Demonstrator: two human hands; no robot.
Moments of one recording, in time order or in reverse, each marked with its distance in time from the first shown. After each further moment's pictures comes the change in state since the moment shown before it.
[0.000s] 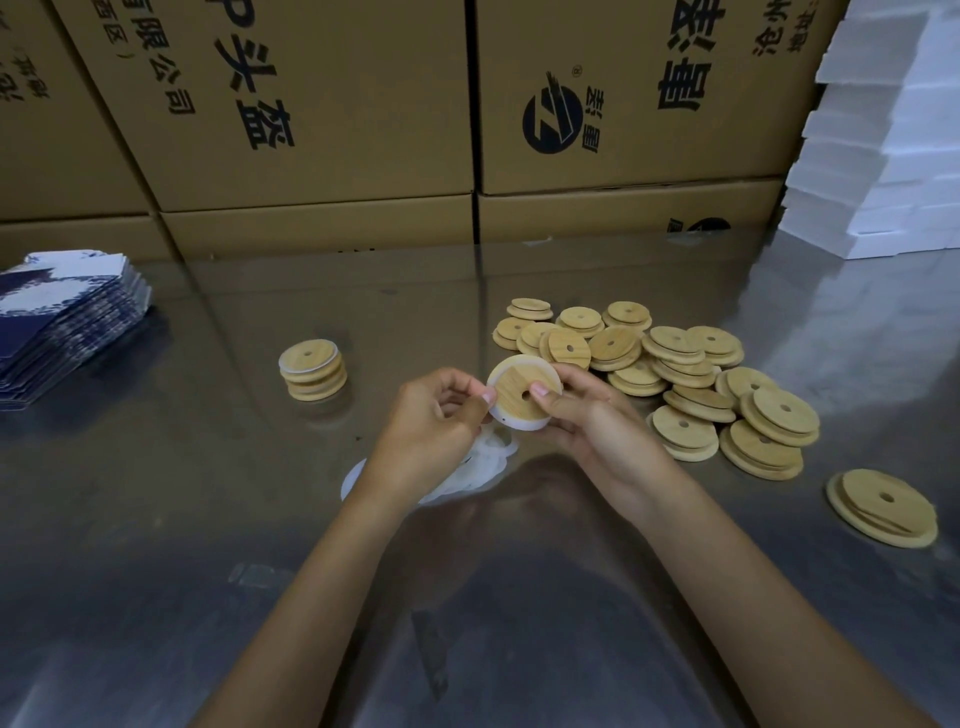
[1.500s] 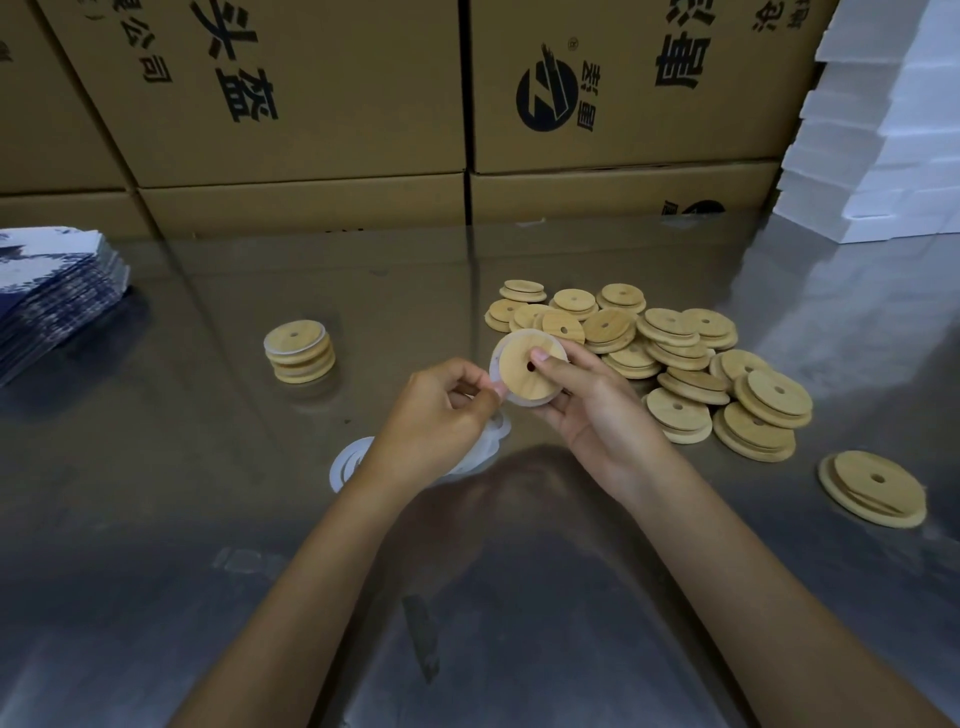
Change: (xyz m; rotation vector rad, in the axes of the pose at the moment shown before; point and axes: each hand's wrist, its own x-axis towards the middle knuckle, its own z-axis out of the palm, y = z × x) left_hand -0.003 -0.001 0.008 0.143 -0.063 0.040; right_hand 0.000 -0.003 0.003 0.213 0.004 0.013
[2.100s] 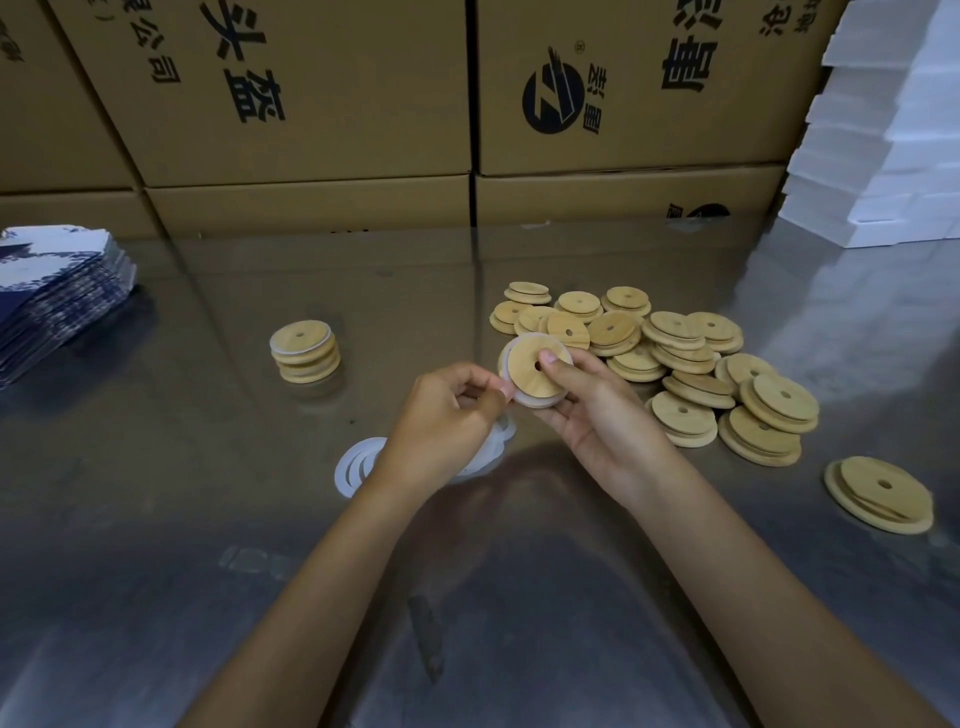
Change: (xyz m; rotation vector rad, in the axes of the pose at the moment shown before) left_hand -0.002 0.003 0.004 -0.134 0.016 -0.039; right_hand 0.001 0.003 0.003 0.040 0.077 0.031
